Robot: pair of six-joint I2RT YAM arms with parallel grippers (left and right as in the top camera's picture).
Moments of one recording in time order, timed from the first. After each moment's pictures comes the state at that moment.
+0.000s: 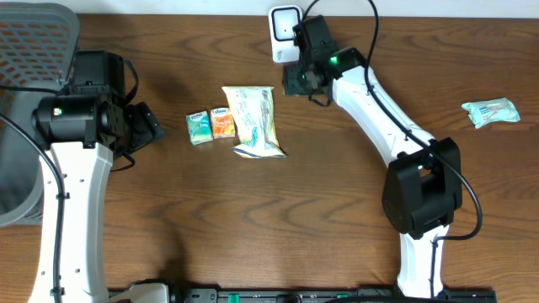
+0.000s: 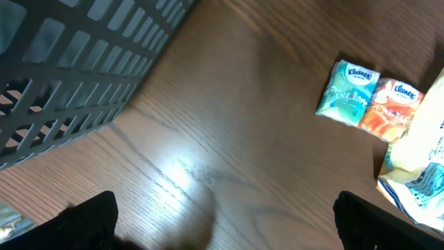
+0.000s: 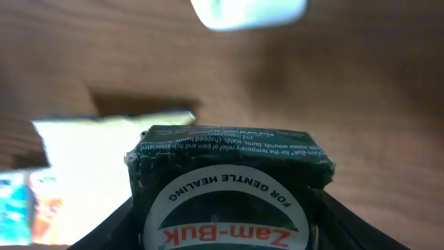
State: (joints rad) left arm 0.04 1.42 1.54 -1.39 -0.21 -0.51; right arm 0.43 2.14 1.86 -0.74 -0.03 0.37
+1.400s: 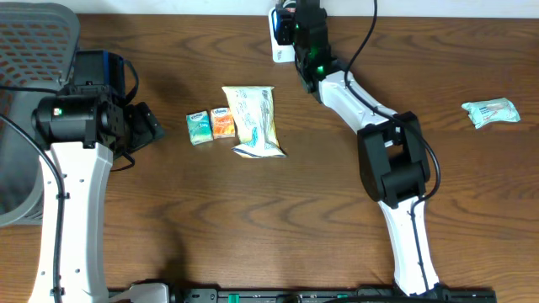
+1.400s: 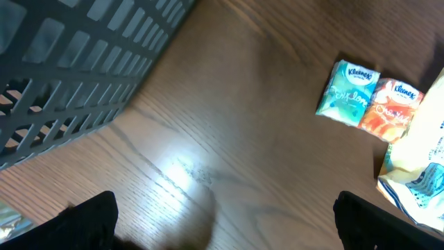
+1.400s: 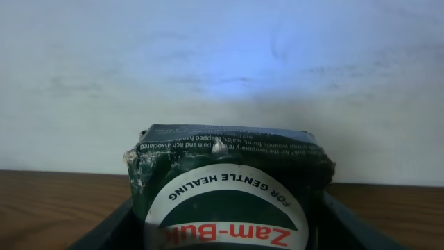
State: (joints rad) left arm 0.05 1.42 1.54 -1.39 -0.21 -0.51; right arm 0.40 2.44 1.92 0.27 0.18 0.23
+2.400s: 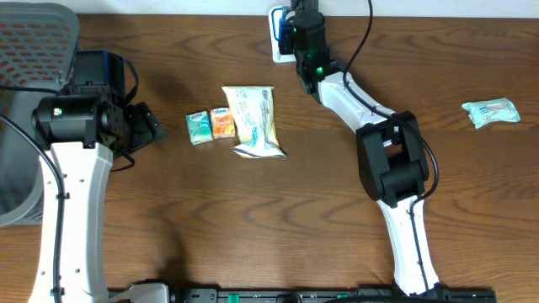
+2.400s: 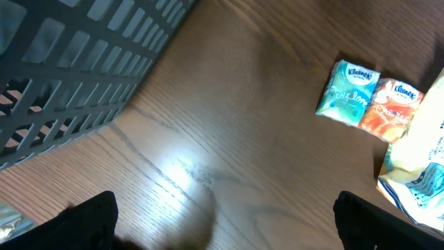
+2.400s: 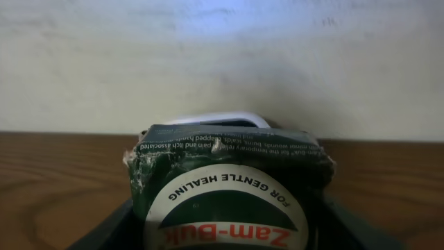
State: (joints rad) left arm 0.04 1.42 1.54 -1.39 -0.21 -0.51; right arm 0.39 2.44 1.92 0.13 0.20 0.22
